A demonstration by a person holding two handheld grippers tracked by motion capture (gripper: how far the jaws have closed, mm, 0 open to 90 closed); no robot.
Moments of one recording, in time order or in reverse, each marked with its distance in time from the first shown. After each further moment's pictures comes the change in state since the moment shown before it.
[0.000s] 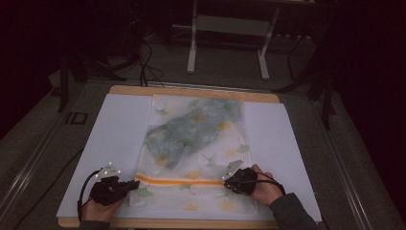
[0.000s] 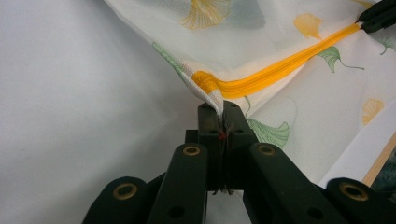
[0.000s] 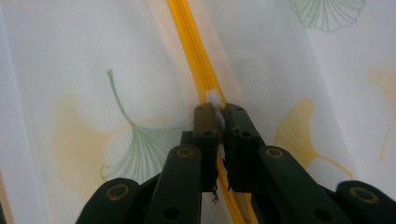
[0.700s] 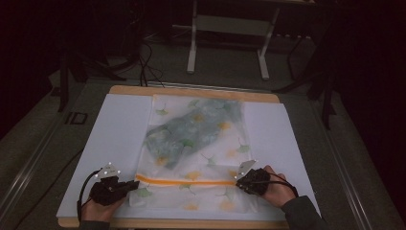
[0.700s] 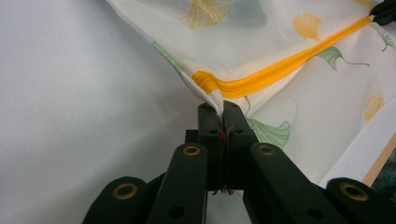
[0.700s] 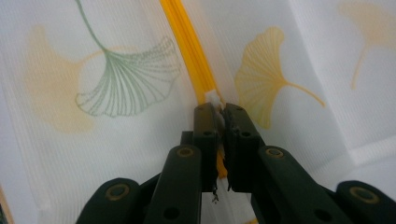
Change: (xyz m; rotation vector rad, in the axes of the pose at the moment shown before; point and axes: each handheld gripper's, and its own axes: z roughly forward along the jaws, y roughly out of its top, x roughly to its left) left arm 0.001 -0.001 0.000 0.002 0.001 -0.002; right arm -0.010 -0.029 -0.013 0.034 -0.029 0.045
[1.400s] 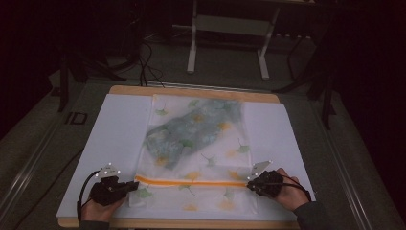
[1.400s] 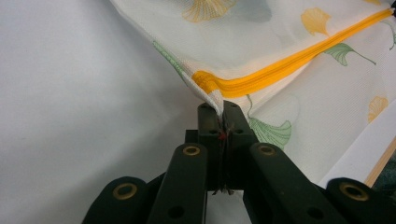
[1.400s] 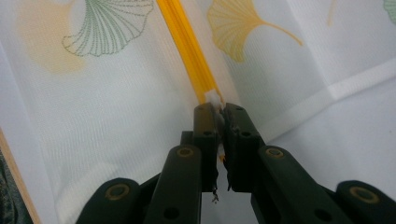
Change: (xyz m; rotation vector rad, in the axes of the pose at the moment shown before) left arm 0.003 -0.002 0.002 0.017 -0.002 -0.020; right arm -0.008 -0.031 -0.016 -0.004 -0.002 0.053
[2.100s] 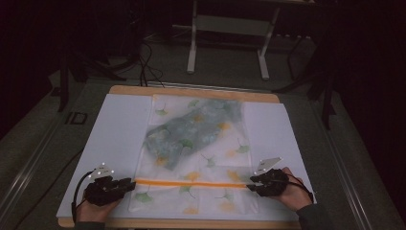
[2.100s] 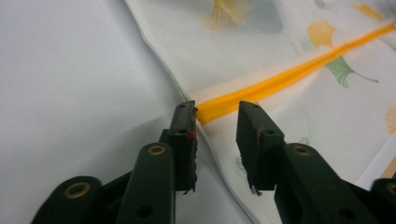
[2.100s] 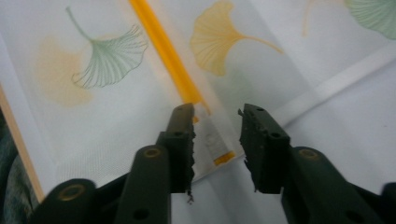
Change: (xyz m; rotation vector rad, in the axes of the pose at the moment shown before) left arm 0.008 -0.005 -0.010 -0.053 0.036 -0.011; right arm -0.010 -0.010 -0.008 -0.120 0.047 0.111
